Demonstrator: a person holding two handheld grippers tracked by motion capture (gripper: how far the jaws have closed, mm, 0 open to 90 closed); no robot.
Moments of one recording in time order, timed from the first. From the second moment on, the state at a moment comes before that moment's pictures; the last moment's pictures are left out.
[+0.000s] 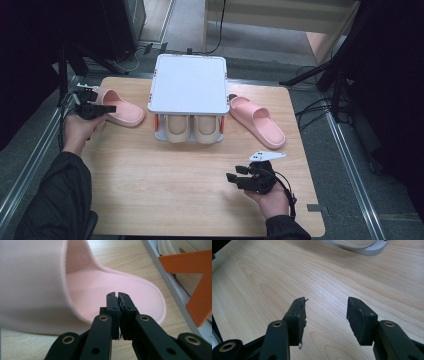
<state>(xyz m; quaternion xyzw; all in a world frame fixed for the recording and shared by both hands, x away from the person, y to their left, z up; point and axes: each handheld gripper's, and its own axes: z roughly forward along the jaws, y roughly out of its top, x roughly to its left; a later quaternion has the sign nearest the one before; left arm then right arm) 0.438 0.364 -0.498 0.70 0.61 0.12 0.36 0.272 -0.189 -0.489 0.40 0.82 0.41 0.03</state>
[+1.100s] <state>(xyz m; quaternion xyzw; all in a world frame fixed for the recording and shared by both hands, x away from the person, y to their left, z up) 0.395 0.409 -0.495 0.66 0.64 0.11 0.38 0.288 -0.163 -0.491 0.36 0.84 0.40 0.01</state>
